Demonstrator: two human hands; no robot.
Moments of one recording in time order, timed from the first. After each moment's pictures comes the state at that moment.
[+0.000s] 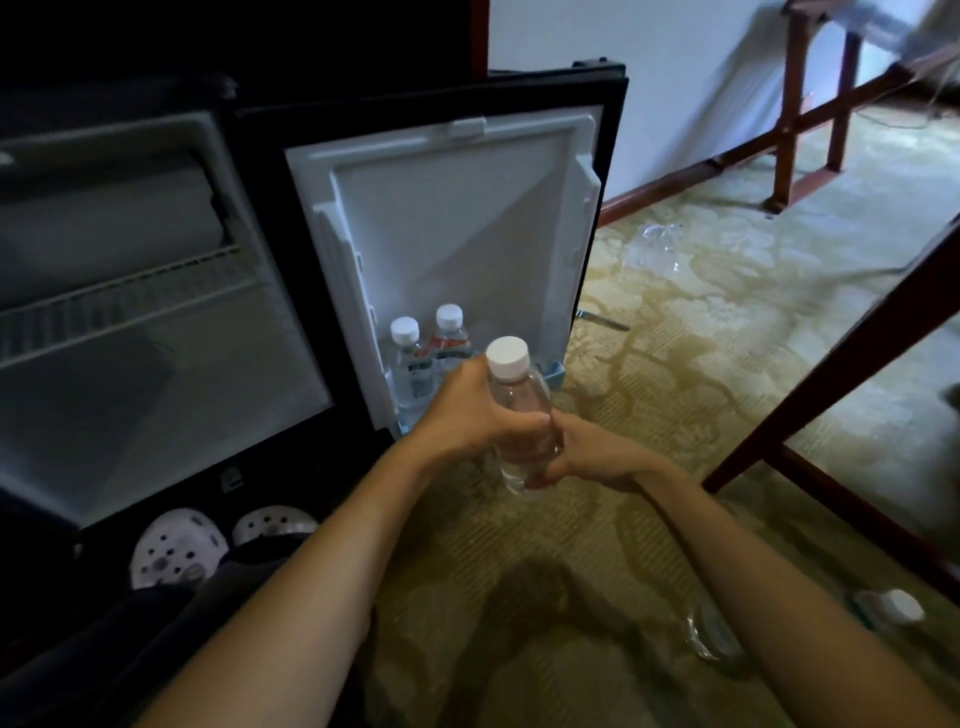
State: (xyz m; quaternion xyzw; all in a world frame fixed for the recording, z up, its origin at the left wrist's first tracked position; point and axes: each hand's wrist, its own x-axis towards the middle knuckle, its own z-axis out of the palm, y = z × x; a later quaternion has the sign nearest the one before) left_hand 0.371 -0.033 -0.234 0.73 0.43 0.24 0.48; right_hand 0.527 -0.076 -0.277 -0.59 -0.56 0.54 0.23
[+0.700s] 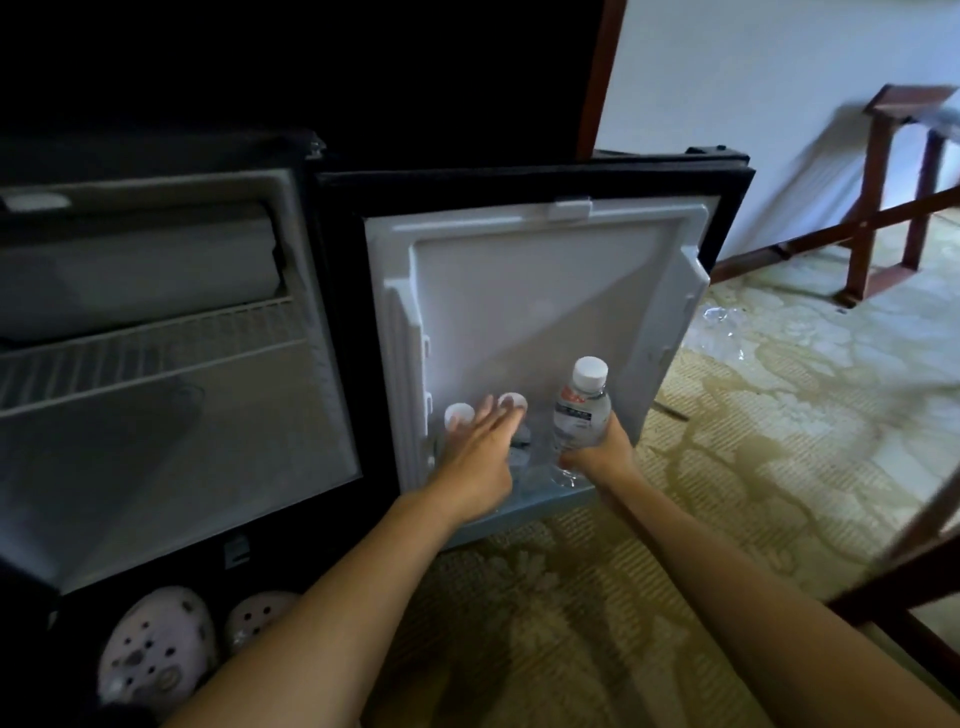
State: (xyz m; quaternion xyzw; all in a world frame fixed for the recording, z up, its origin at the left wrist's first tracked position) left_hand 0.356 0.069 -0.265 0.83 0.50 0.09 0.23; right_hand 0.524 0.084 -0.329 -0.74 -0.38 0.37 0.41
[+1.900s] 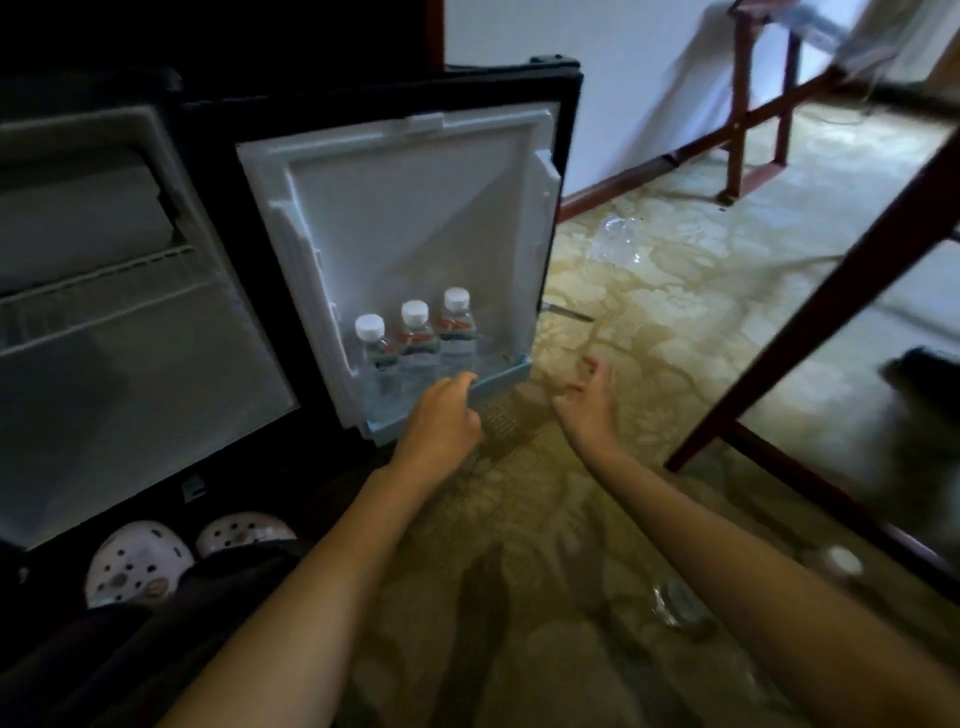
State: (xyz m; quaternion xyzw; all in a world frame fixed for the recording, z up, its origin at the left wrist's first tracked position) left_hand 0.377 -0.033 -0.248 0.78 0.52 0.13 0.31; right_hand 0.542 -0.046 -0.310 -0.77 -0.34 0.23 0.48
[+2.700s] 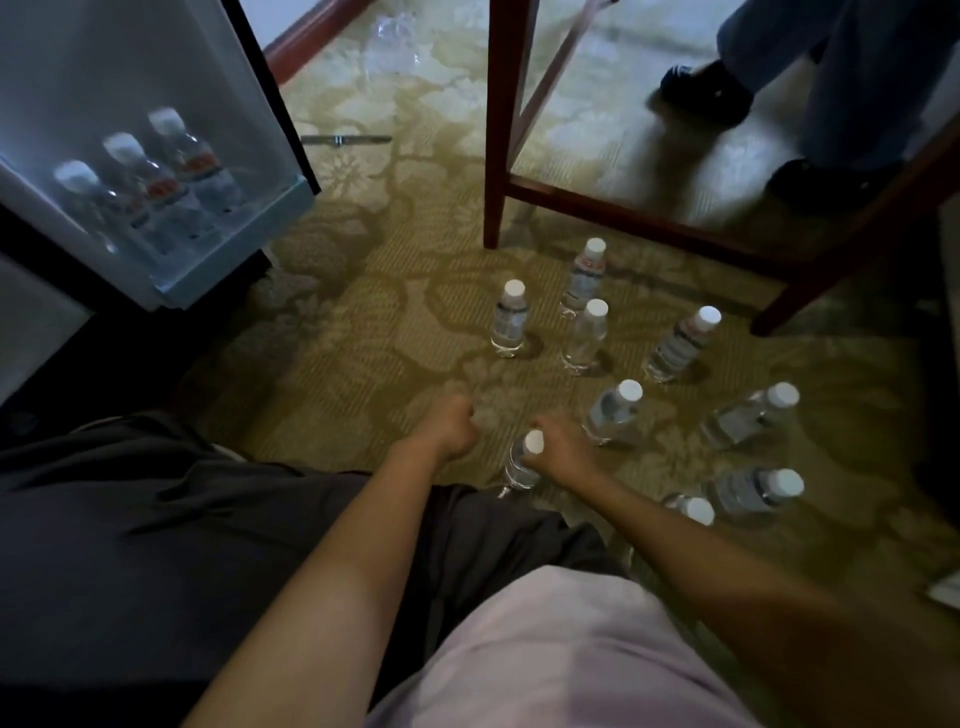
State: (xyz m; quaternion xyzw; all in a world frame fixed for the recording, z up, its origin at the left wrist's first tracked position) left_hand 0.430 -0.315 -0.334 0.83 0.39 -0.18 0.36; right_hand 0.525 -0.436 -0.432 -0.88 -0.30 0.33 0.17
